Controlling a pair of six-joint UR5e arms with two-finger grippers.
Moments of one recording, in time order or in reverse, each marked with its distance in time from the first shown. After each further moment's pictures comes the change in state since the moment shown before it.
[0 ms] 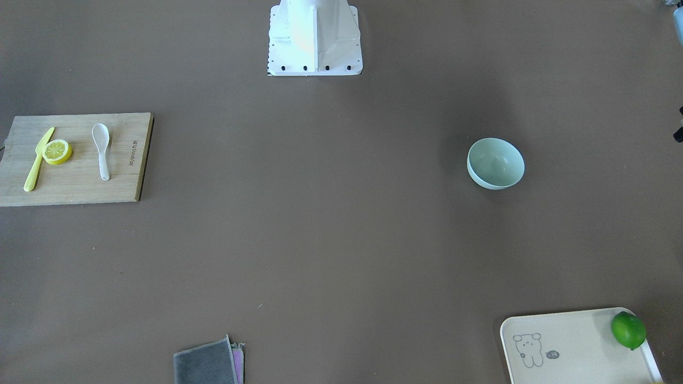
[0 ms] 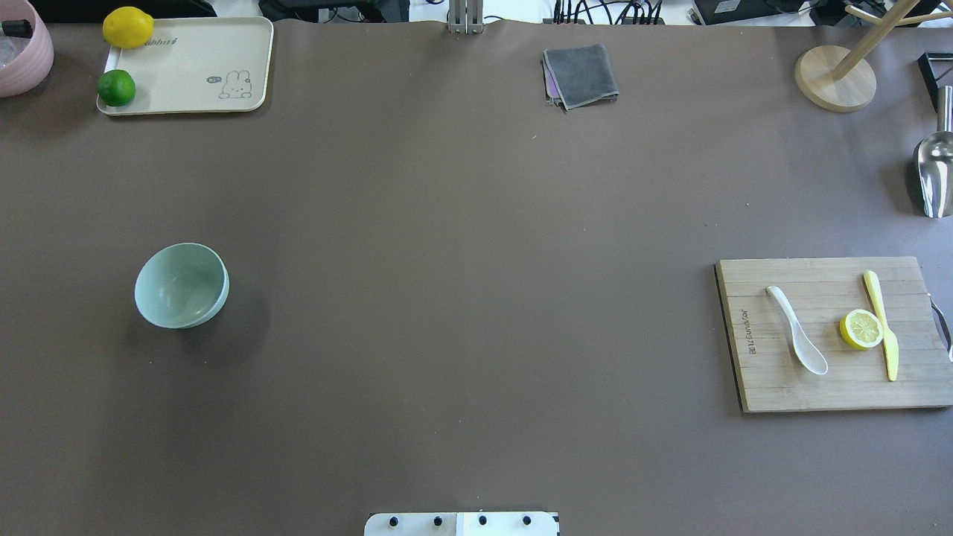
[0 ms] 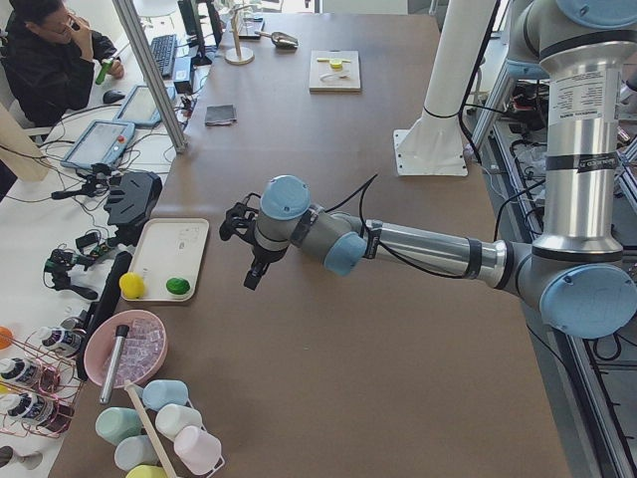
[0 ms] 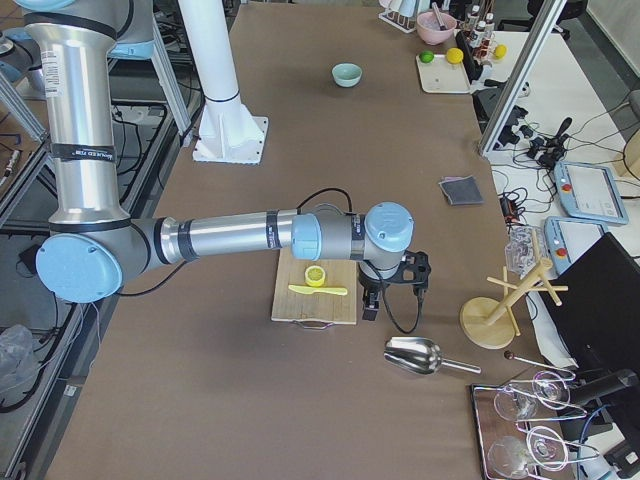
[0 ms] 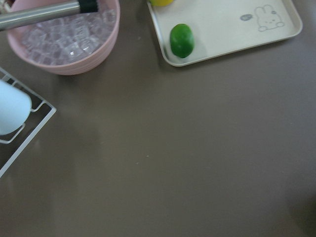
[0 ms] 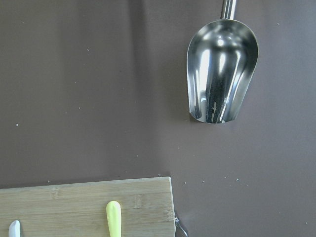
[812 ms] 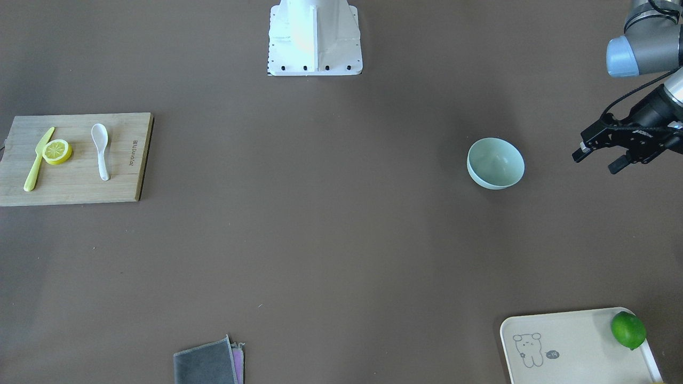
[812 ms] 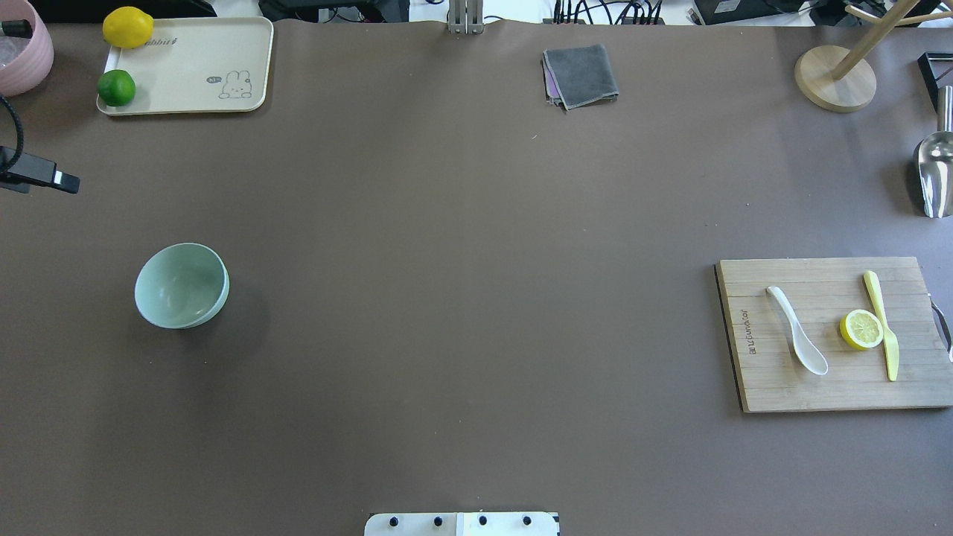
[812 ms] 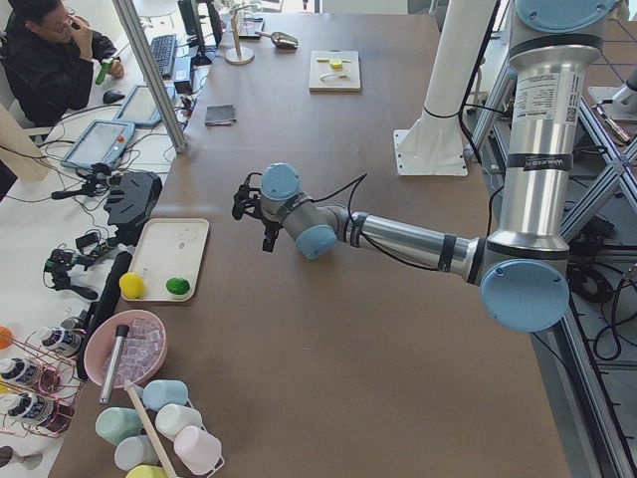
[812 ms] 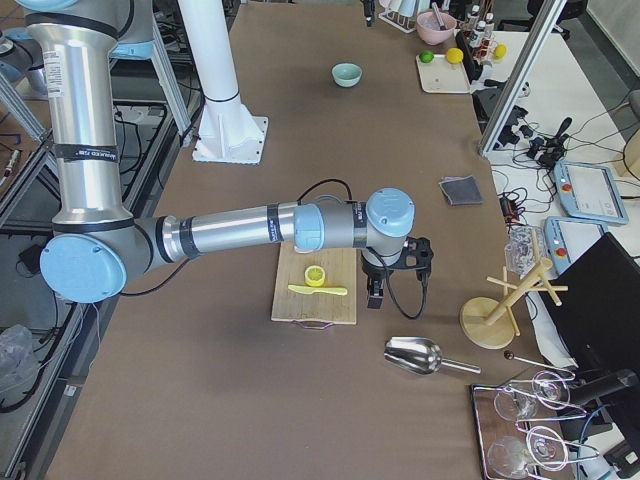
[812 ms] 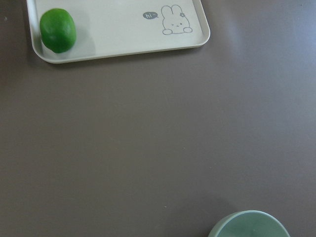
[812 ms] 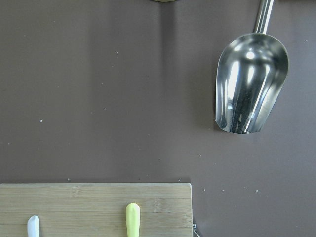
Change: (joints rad) left arm 0.248 -0.081 0.064 -0.224 -0.029 -0.523; right arm -0.049 0.016 0.046 0.005 -0.005 -0.001
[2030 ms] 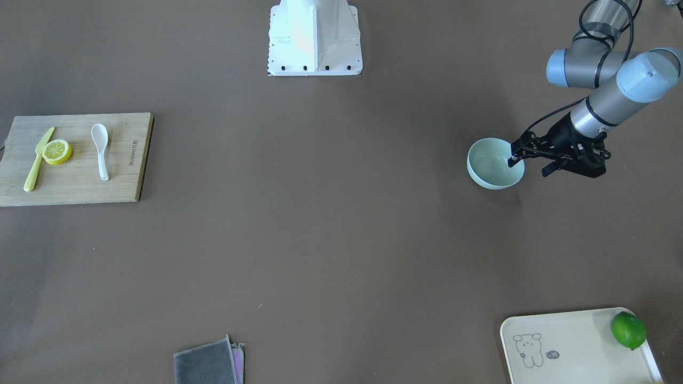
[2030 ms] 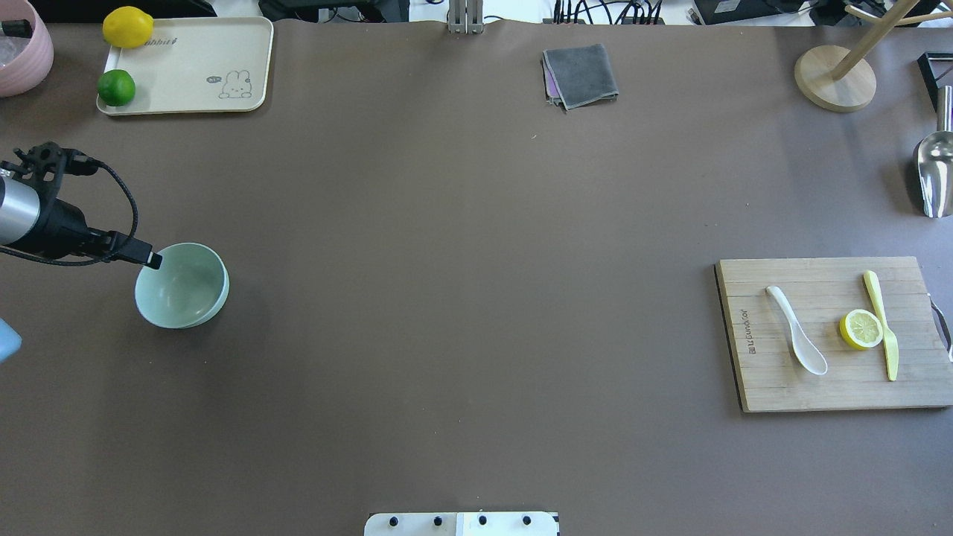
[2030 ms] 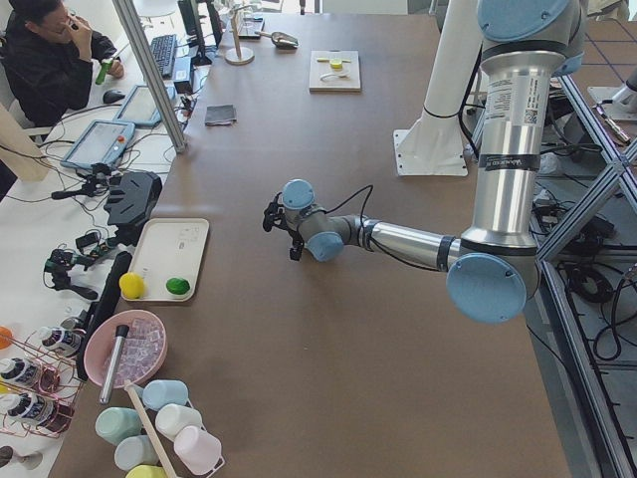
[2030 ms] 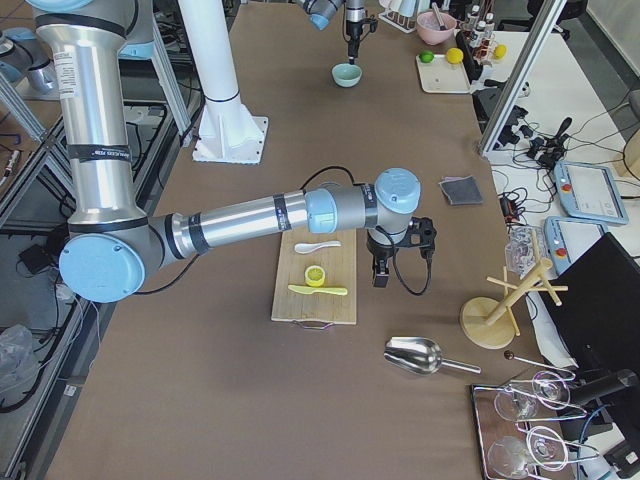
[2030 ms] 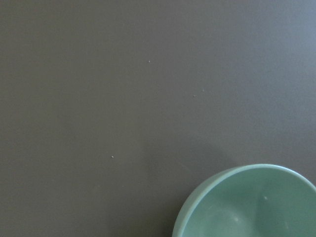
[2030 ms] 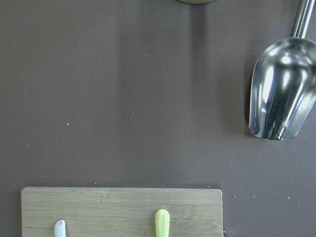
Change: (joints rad) left arm 0.283 -0.005 0.110 -0.055 0.146 -0.037; right arm -0.044 0.027 0.021 0.003 0.008 0.069
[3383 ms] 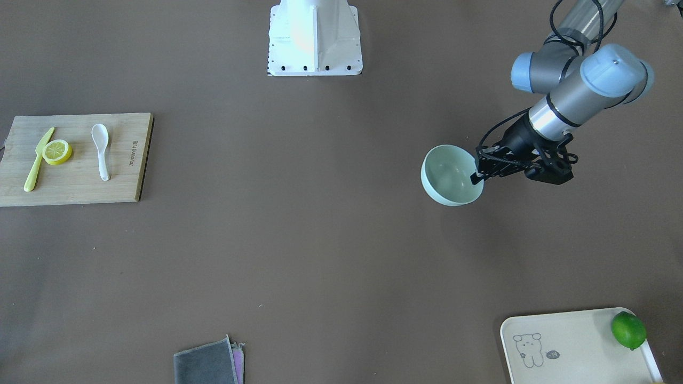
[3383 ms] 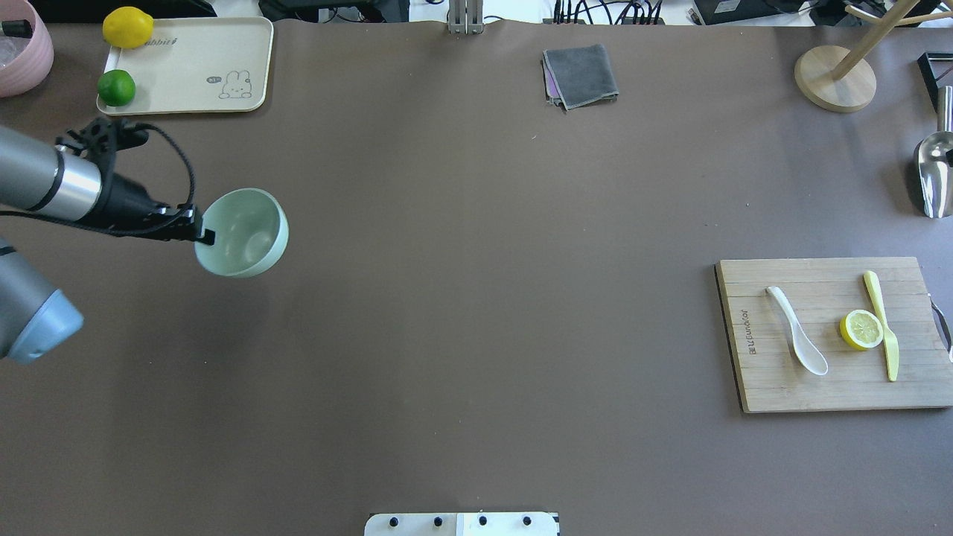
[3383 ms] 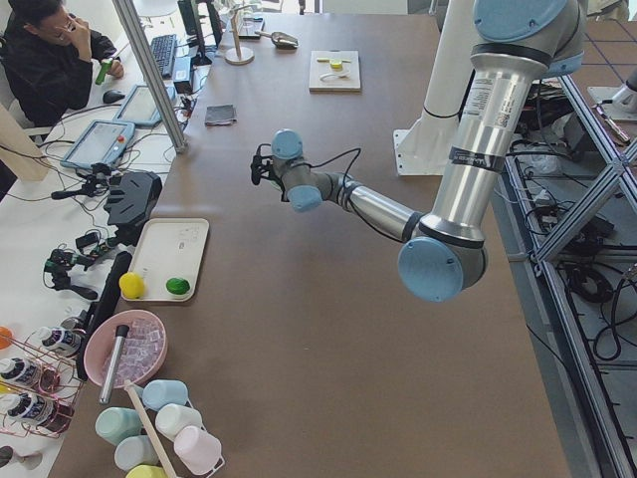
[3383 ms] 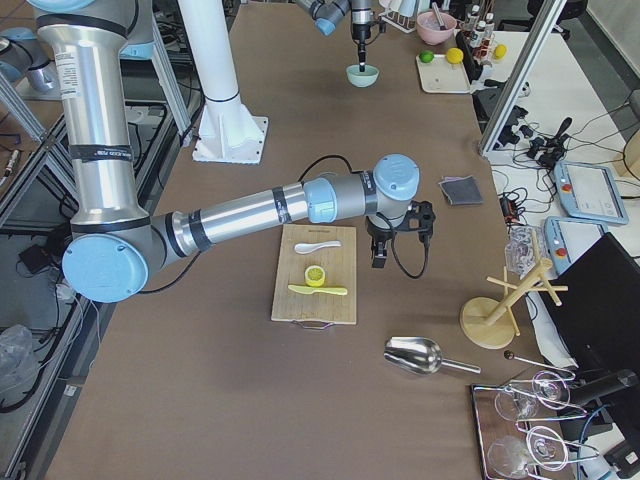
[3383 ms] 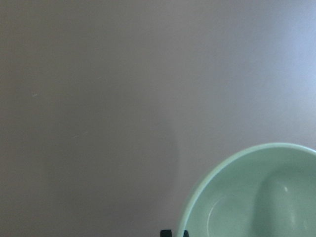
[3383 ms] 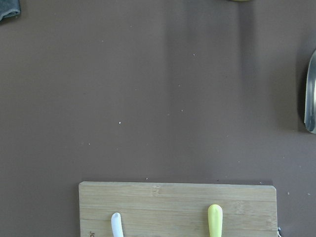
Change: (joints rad) left arm 0.028 -0.307 -0.064 0.150 0.052 -0.404; right arm -0.035 0.013 0.065 -0.001 0.090 0.084
